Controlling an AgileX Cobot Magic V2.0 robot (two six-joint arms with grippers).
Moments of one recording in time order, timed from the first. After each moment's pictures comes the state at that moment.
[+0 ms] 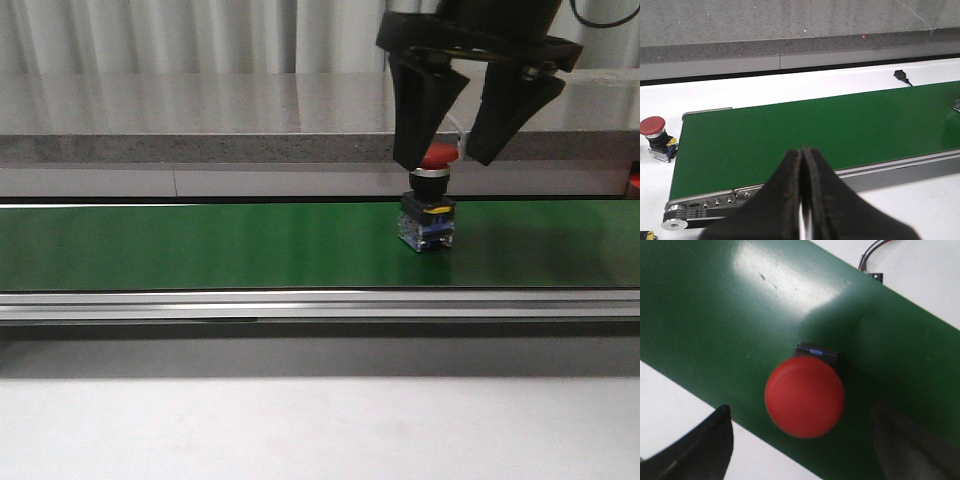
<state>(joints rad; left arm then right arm) -0.10 0.35 -0.54 -0.20 0.65 0.20 0.38 1.75 -1.50 0.15 1.06 -0.14</state>
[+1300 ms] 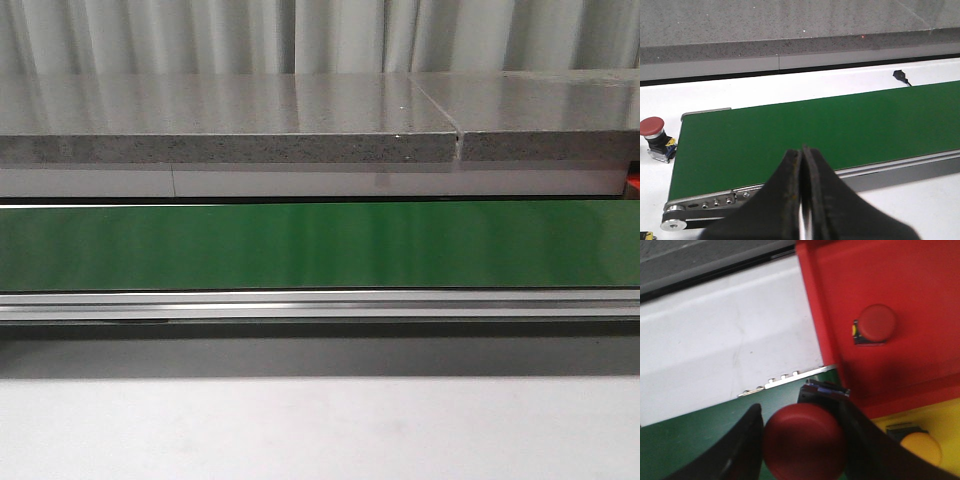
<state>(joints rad) -0.10 0.35 -0.54 -0.20 0.65 0.20 -0.32 1.61 -1.51 0.15 0.96 0.01</state>
